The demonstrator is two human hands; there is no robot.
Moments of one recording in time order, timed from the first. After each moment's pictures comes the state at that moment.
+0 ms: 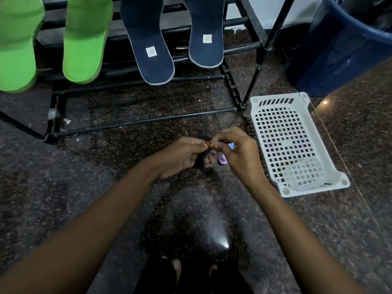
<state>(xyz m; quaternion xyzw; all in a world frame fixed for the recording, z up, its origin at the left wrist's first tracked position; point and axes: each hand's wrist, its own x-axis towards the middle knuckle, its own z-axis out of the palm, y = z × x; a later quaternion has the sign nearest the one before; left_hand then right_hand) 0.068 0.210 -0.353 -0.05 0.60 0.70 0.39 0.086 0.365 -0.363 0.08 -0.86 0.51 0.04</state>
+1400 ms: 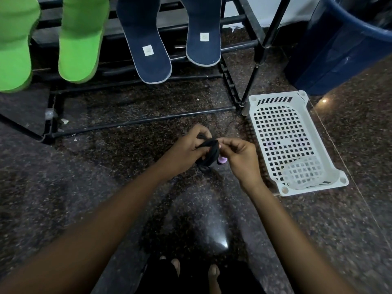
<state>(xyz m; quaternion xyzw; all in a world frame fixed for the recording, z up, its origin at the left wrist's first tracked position) 0.070 0.217 -0.365 0.11 0.78 0.57 0.24 0.093 0.364 -0.371 -0.09 -0.76 0.64 -0.04</state>
